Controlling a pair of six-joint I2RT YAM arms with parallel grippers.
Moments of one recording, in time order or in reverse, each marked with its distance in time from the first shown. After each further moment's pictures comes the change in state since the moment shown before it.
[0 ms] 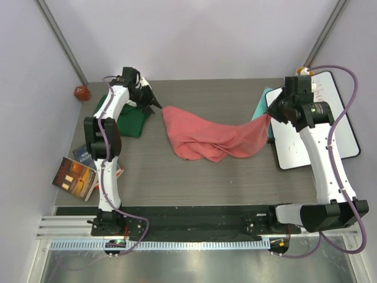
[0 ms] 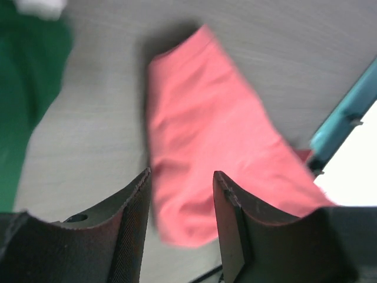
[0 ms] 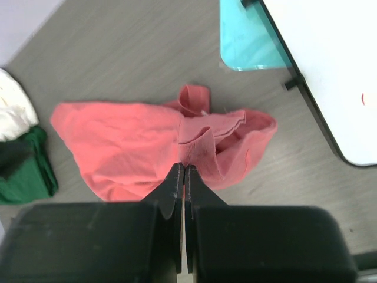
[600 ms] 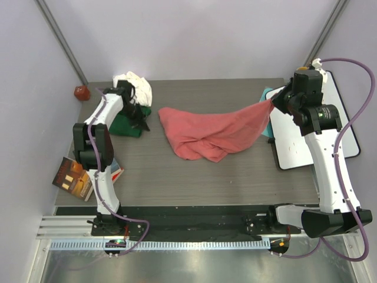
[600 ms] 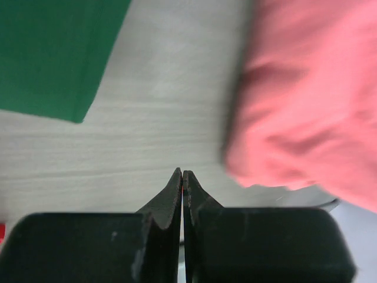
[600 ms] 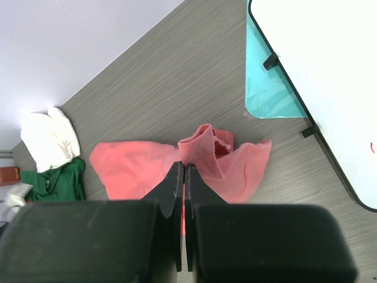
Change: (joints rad) left arm 0.024 -0.222 -0.288 -0.090 -0.079 0.071; right arm 0.000 -0.047 0.033 0.119 0.046 -0.008
